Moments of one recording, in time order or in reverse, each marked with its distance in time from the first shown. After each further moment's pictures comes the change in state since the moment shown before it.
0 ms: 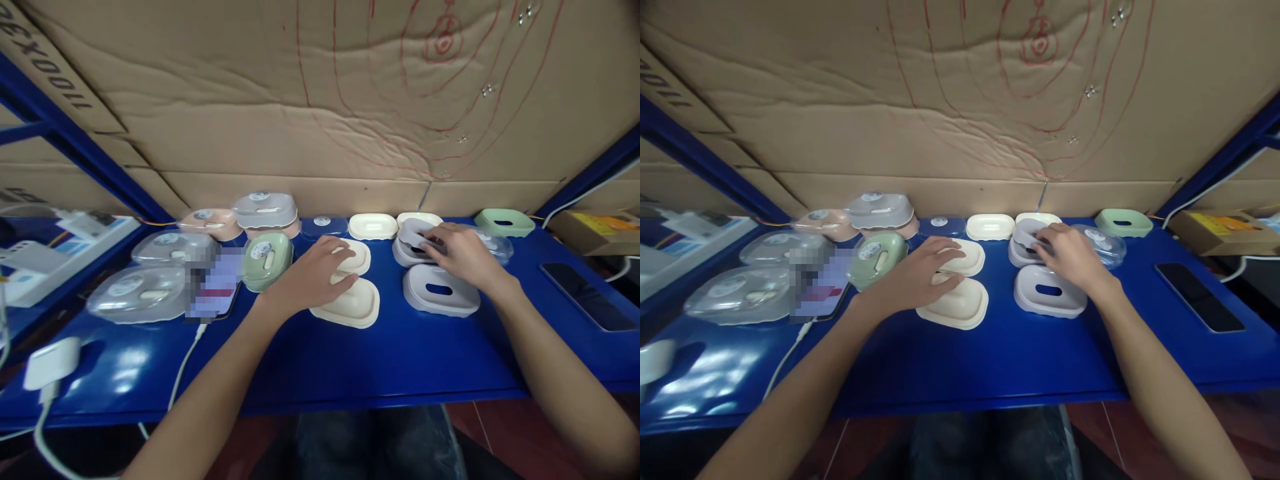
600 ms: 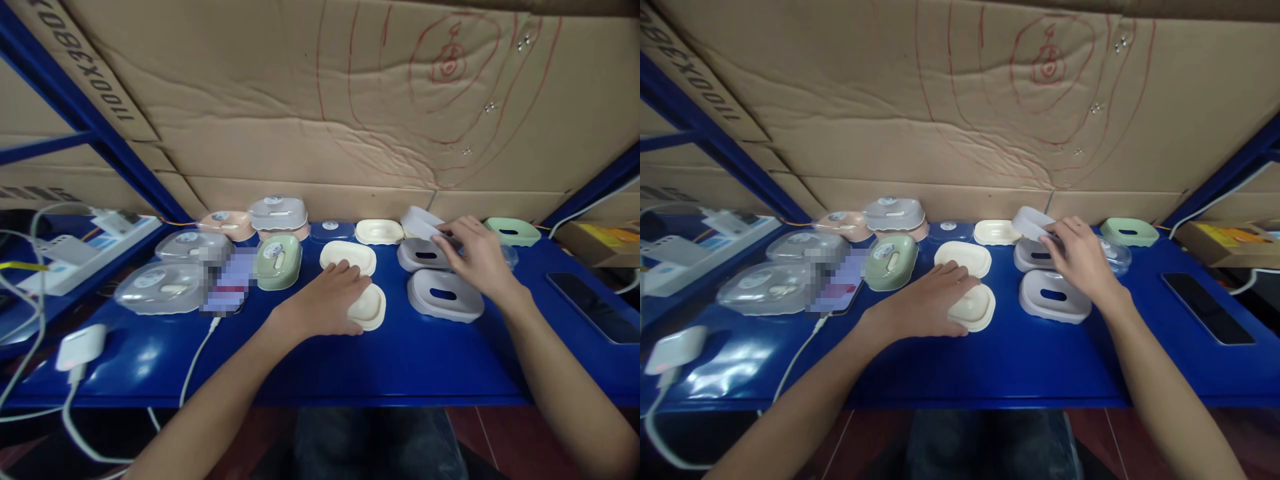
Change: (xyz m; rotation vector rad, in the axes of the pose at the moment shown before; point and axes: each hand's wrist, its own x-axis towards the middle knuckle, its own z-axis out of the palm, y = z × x) left_hand -0.013 0.046 -0.010 0.199 -0.310 0.056; right_hand 0.002 -0.020 -0.022 0.095 0.251 -0.016
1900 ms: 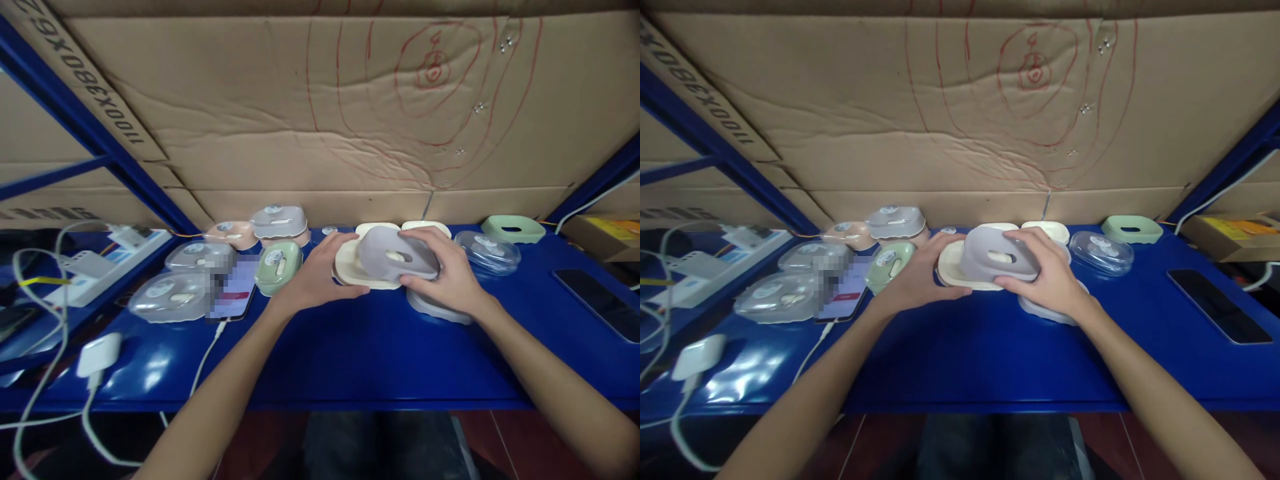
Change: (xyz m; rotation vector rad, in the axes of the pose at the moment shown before) left_hand 0.015 -0.038 -0.002 -0.603 0.502 -0.056; right_hand -0.008 -0.050 0.014 0.421 0.075 -0.110
